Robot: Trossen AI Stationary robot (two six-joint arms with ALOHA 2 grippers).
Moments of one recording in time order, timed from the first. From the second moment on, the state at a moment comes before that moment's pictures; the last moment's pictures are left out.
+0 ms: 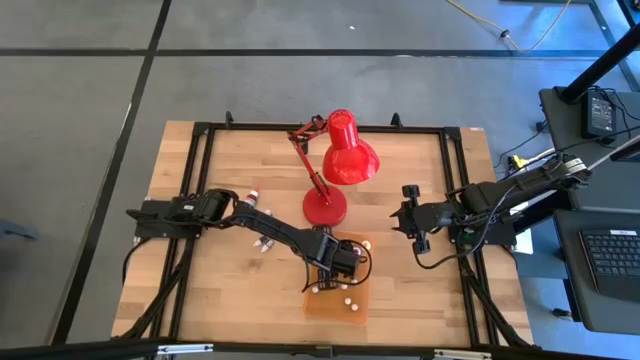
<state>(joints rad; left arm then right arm) -0.29 2.28 1.89 -0.97 -0.19 -0.43 0.32 0.98 0.74 -0.68 0.28 0.00</state>
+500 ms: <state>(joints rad) -0.29 2.28 1.89 -0.97 -0.19 -0.42 0.32 0.98 0.74 -0.68 0.28 -0.01</state>
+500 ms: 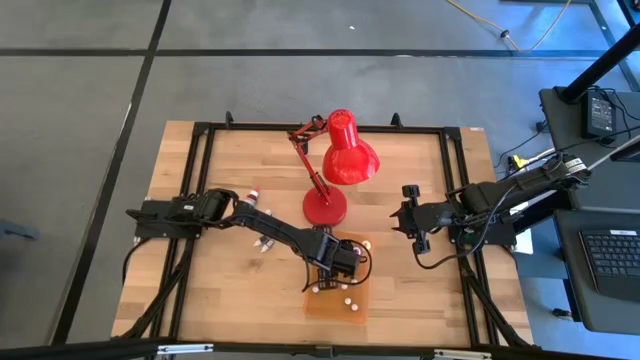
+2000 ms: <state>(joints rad) -0.29 2.29 1.89 -0.96 -0.24 -0.45 0.32 0.98 0.74 -0.68 0.28 0.00</state>
